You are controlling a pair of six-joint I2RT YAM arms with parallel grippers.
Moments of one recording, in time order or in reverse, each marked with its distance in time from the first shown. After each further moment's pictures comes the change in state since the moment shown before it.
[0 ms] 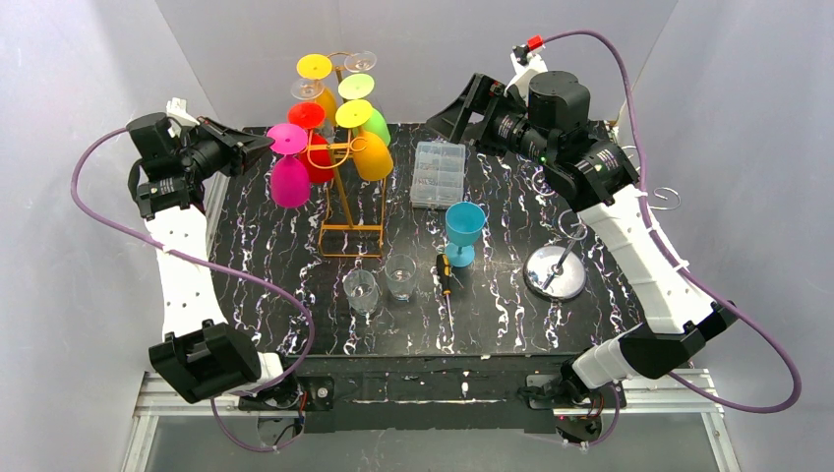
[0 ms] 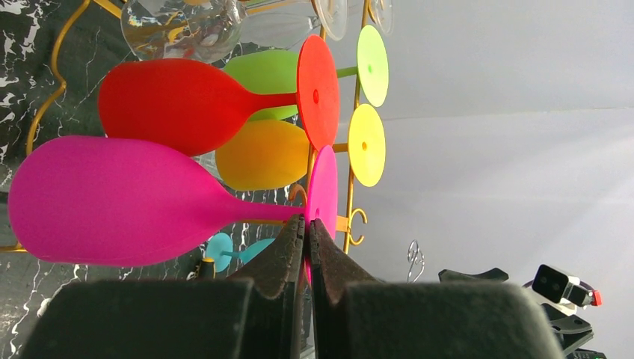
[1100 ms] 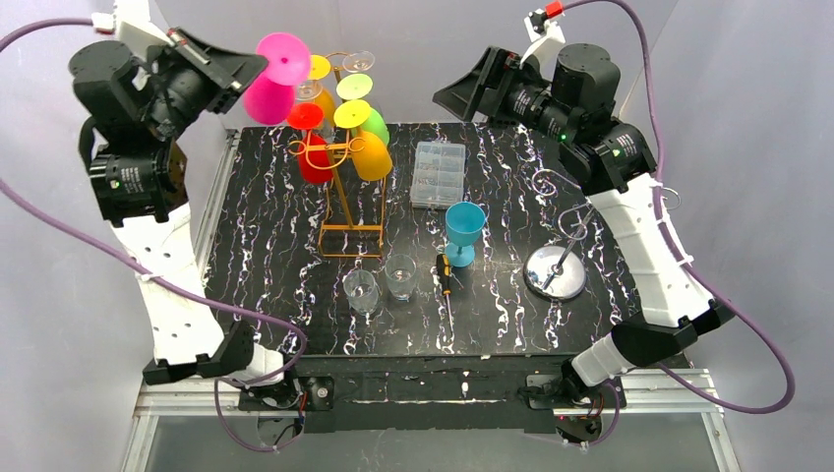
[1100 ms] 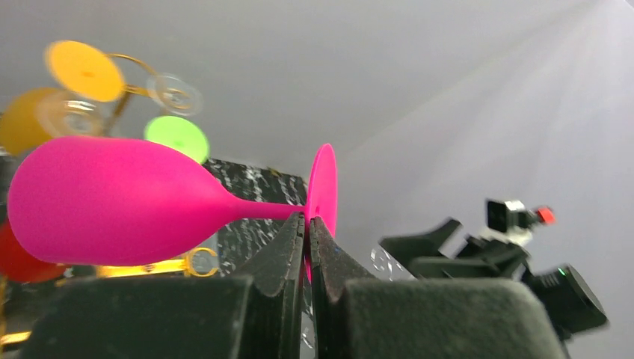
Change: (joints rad) left arm -0.195 0.104 0.801 -0.290 -0.251 0.129; right arm -0.067 0.055 0.169 0.019 -0.138 -0.101
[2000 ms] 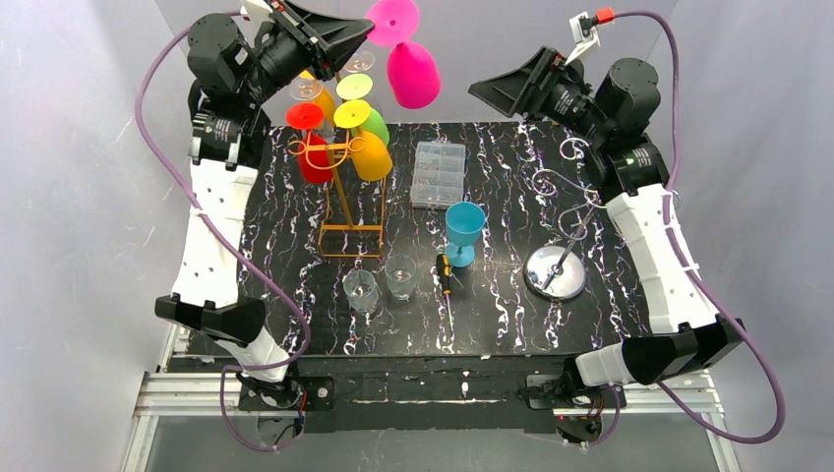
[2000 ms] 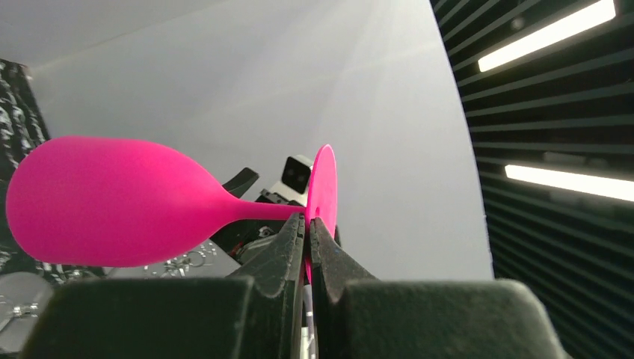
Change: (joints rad) left arm -0.398 0.200 -0.039 0.459 0.073 -0.611; right arm -0.261 -0.103 -0.306 0.402 -0.363 0.143
